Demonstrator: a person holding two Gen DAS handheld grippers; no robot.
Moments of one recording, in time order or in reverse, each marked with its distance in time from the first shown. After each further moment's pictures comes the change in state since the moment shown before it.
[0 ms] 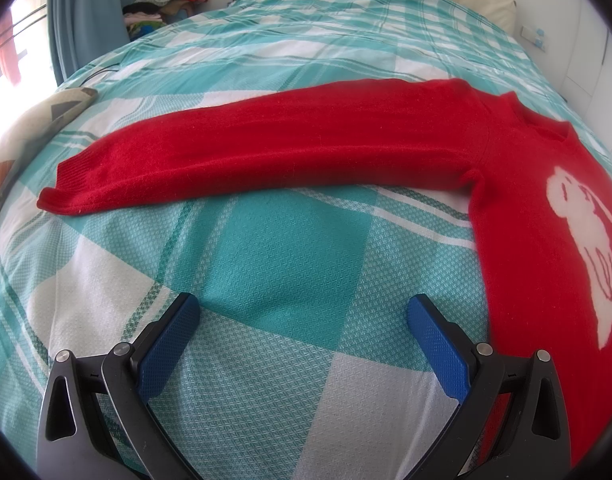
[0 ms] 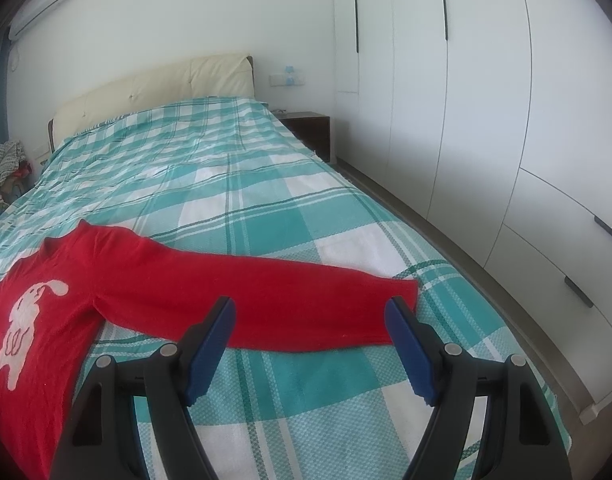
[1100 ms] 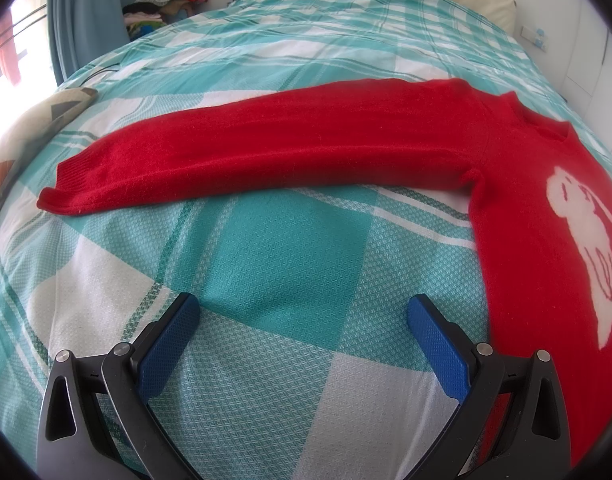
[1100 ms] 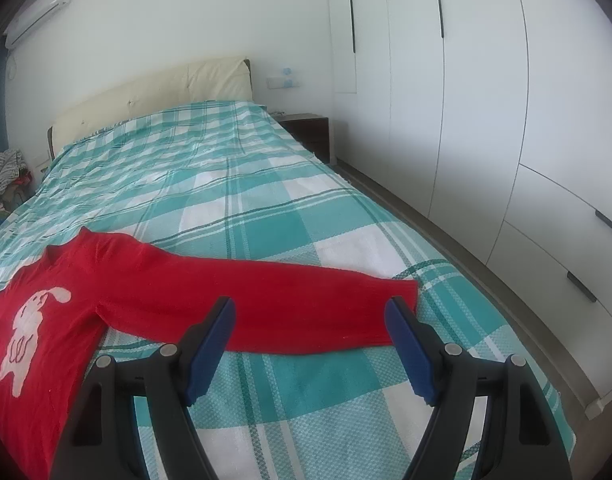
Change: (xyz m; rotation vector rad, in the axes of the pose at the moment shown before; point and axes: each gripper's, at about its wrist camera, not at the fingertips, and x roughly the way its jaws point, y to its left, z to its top) left arm 0.000 0.000 0.000 0.000 0.000 0.001; right arm 0.000 -0.003 0.000 0.031 -0.005 0.010
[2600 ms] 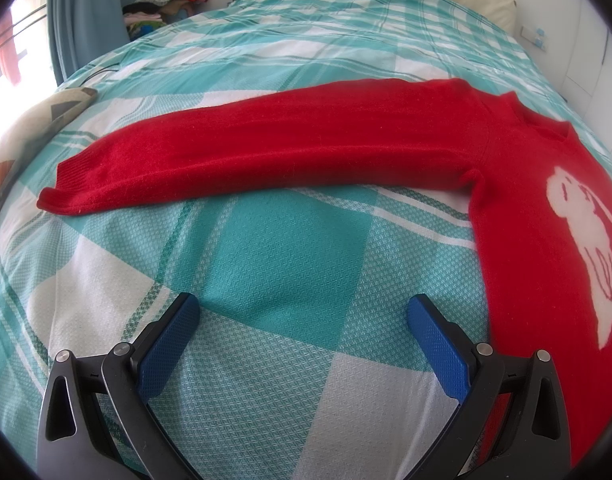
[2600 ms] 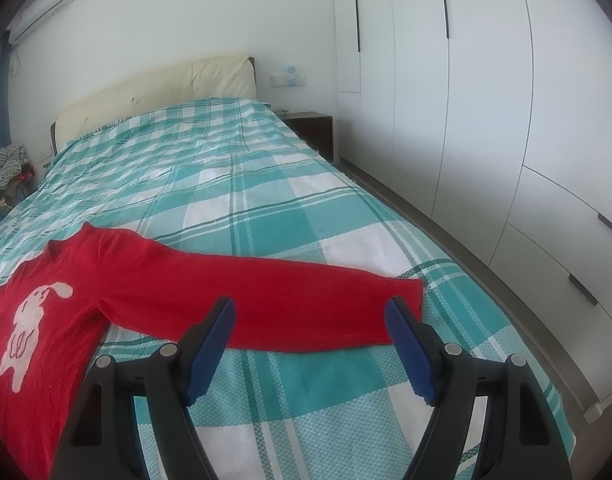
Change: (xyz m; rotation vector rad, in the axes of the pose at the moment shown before) left arm 0.000 0.000 0.000 0.000 0.000 0.001; right arm 0.000 0.004 -0.001 -0.016 0.003 0.005
